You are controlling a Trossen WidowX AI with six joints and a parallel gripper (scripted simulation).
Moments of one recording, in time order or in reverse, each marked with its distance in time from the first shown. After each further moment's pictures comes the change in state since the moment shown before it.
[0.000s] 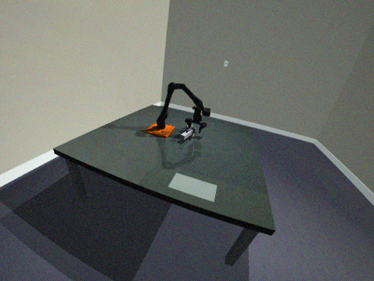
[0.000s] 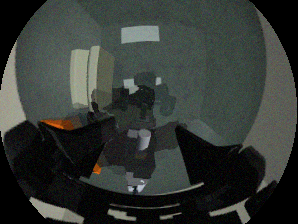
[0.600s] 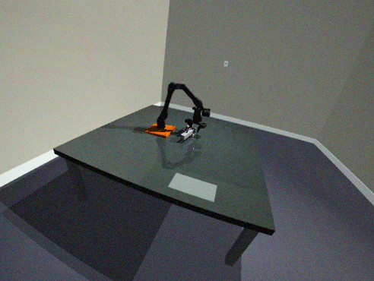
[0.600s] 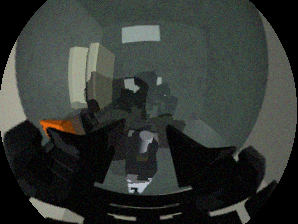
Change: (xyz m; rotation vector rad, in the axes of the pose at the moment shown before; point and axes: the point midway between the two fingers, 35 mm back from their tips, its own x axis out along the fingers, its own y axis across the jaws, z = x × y) arm 0.004 0.002 -0.001 0.000 0.004 0.007
